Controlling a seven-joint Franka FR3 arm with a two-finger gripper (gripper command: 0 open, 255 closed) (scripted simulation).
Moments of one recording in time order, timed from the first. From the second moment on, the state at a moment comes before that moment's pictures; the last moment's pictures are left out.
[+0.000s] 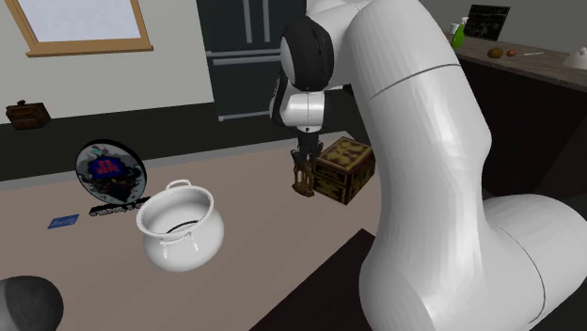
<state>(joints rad) -0.34 0.81 -0.26 -1.64 0.30 2.41 -0.60</state>
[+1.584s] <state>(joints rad) -0.30 0.60 -0.31 -1.65 0.24 2.21 -0.56</state>
